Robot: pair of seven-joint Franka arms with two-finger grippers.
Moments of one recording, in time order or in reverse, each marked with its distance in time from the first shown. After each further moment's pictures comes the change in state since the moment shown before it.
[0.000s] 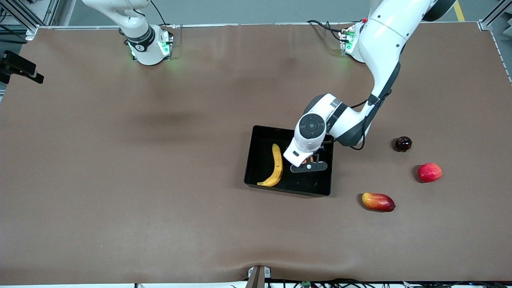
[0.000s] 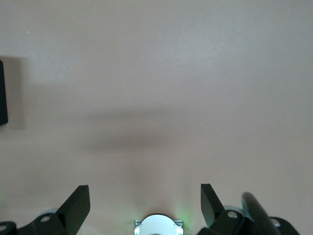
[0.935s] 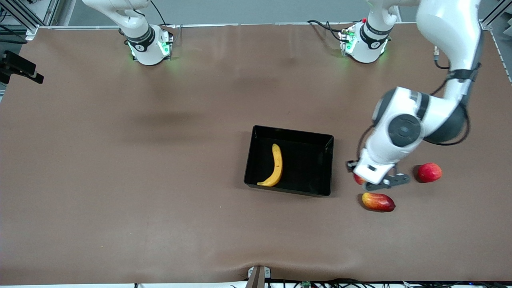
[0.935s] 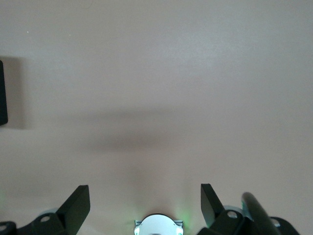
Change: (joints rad) left arm 0.300 -0.167 0.012 0.044 0.004 -0.201 0.212; right arm -0.001 0.000 0.000 0.000 0.000 0.000 0.000
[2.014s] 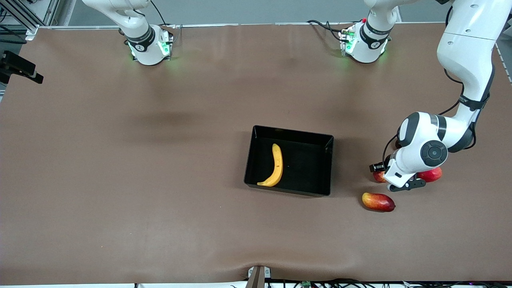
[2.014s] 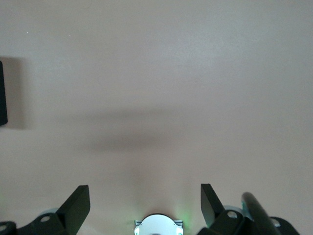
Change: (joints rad) left arm 0.220 0.117 -0.013 -0.231 0.014 0.279 0.162; right arm -0.002 0.000 0.000 0.000 0.000 0.000 0.000
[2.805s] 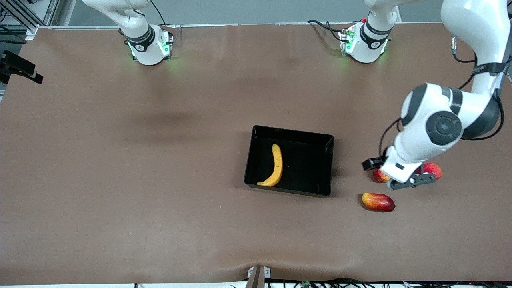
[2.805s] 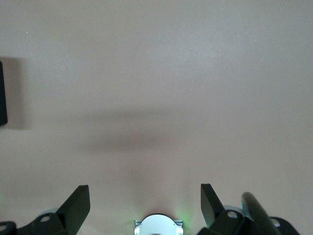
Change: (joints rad) left arm -0.053 -0.159 -0.193 0.225 0.000 -0.301 -0.193; right arm -0.001 0.000 0.000 0.000 0.000 0.000 0.000
